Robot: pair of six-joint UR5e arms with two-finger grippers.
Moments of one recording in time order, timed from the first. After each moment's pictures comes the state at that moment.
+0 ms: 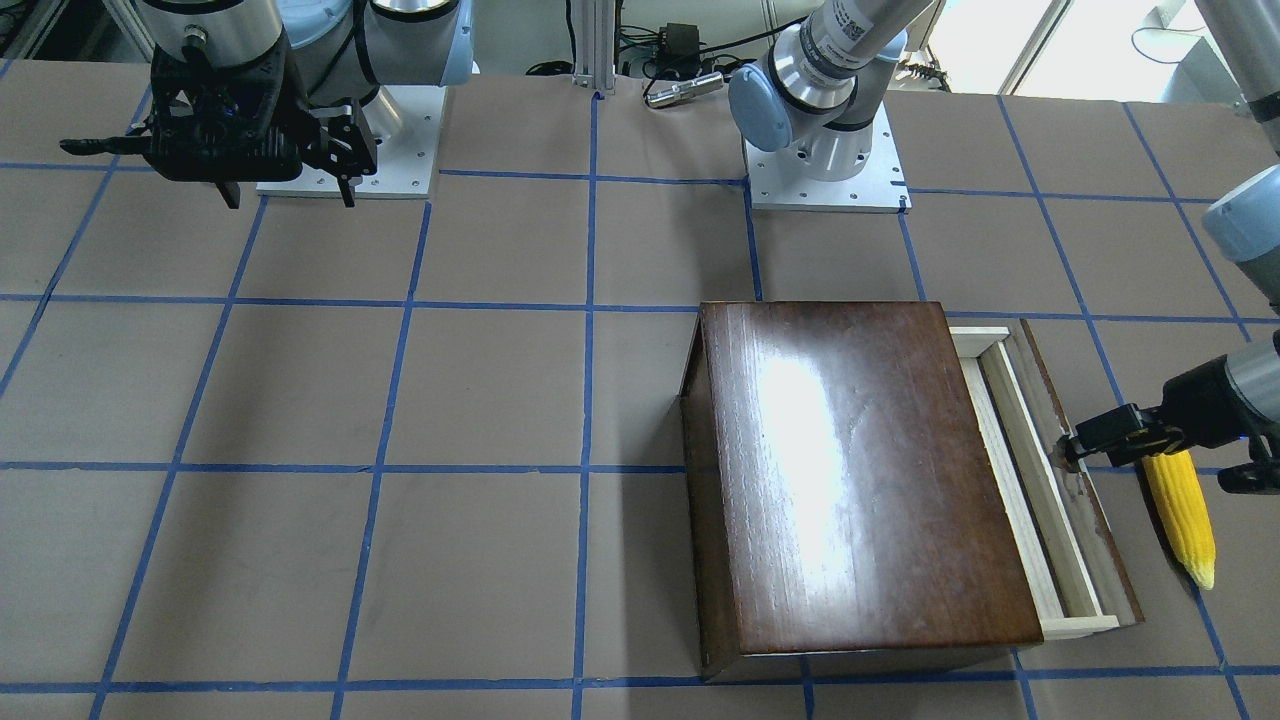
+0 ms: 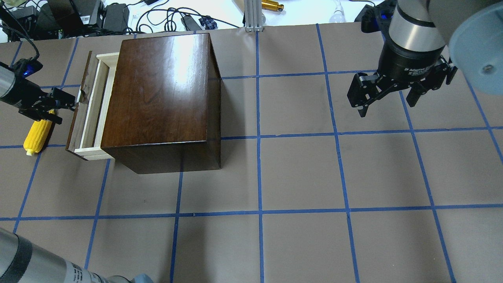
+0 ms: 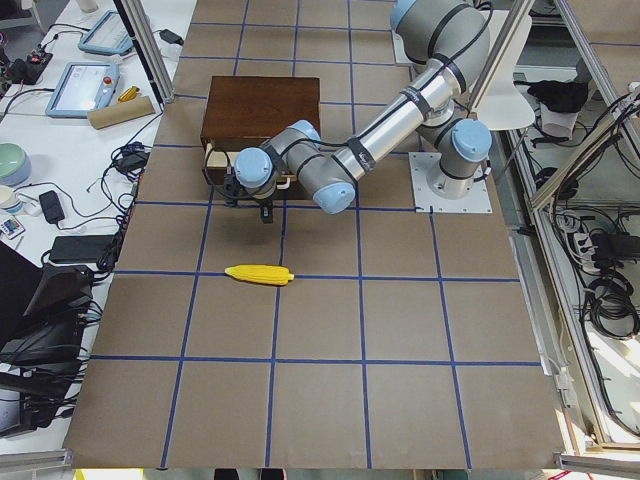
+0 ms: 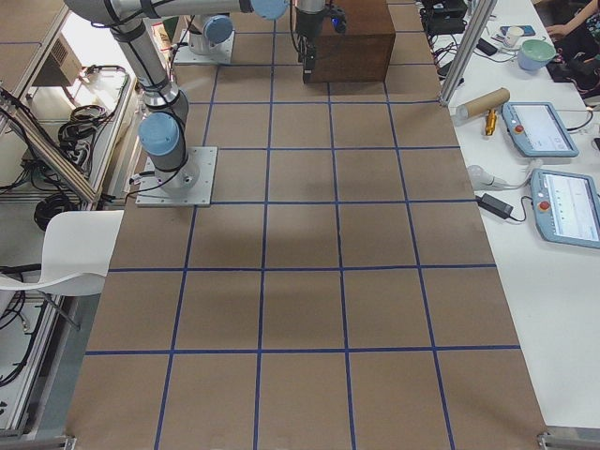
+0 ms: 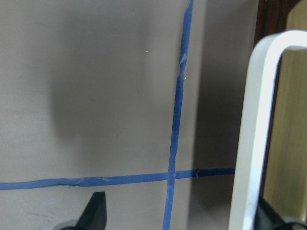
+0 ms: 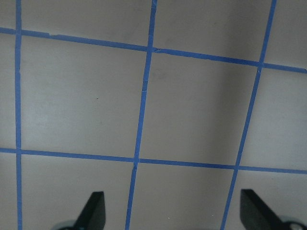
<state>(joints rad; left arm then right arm) -0.93 -1.99 -1.59 -1.33 1.28 0.56 1.61 -1.64 1.59 -1.46 -1.68 -0.08</state>
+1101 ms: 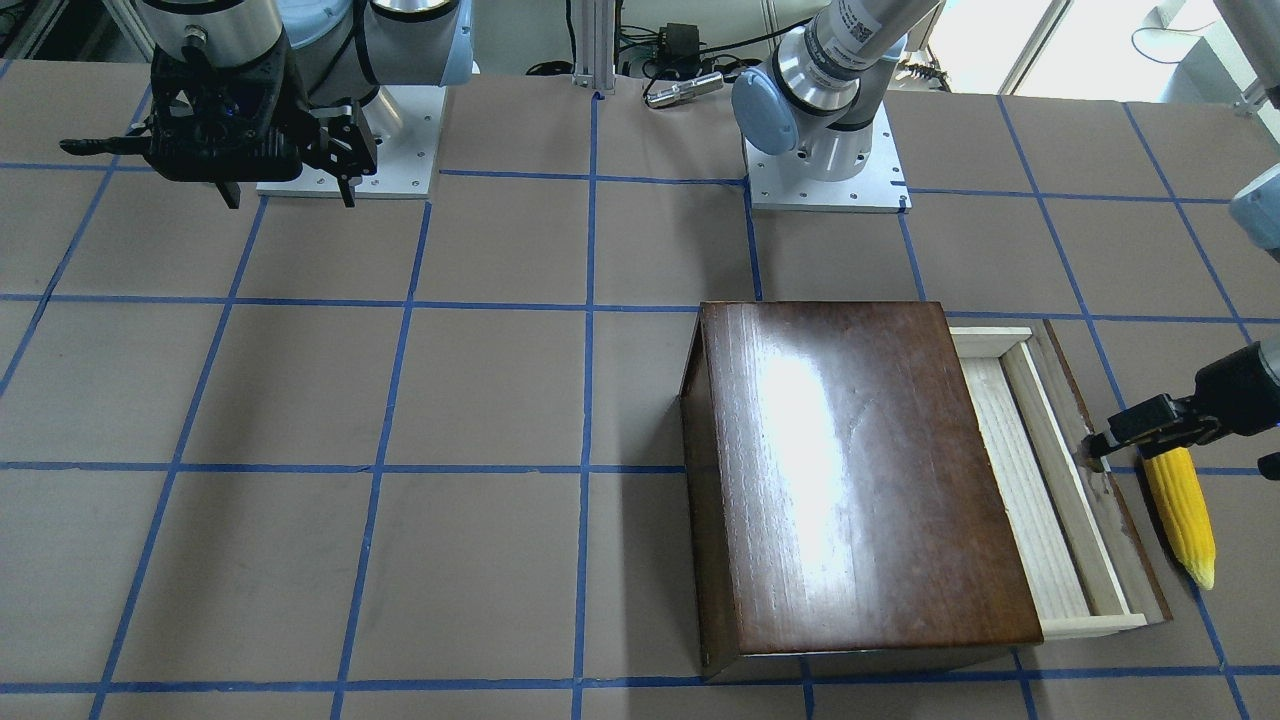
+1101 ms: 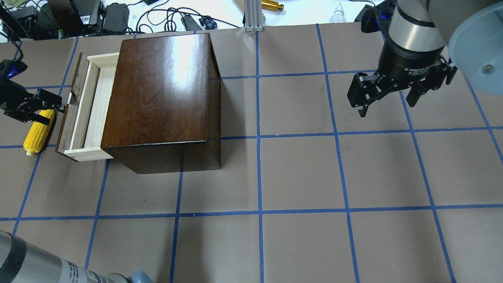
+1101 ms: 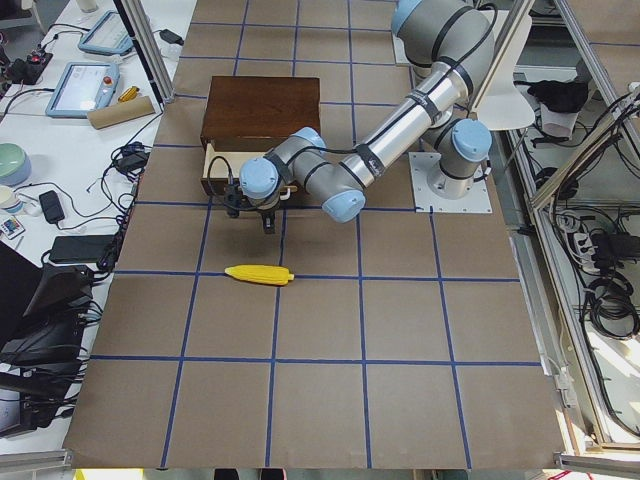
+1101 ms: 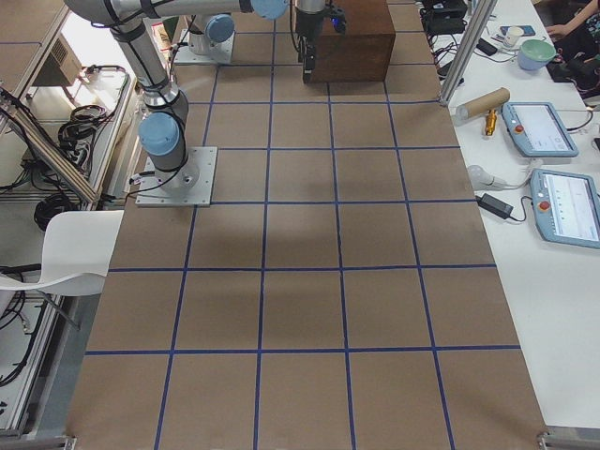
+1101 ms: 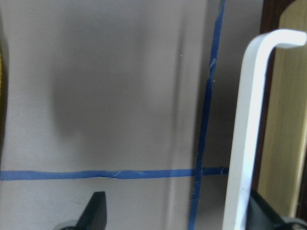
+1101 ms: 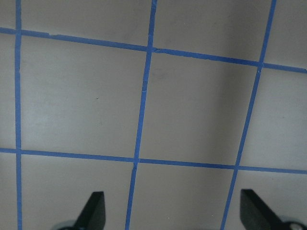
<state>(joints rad) -0.89 -1.98 -1.57 -1.33 1.29 0.58 1.61 -1.64 1.59 -1.46 -1.68 -0.08</state>
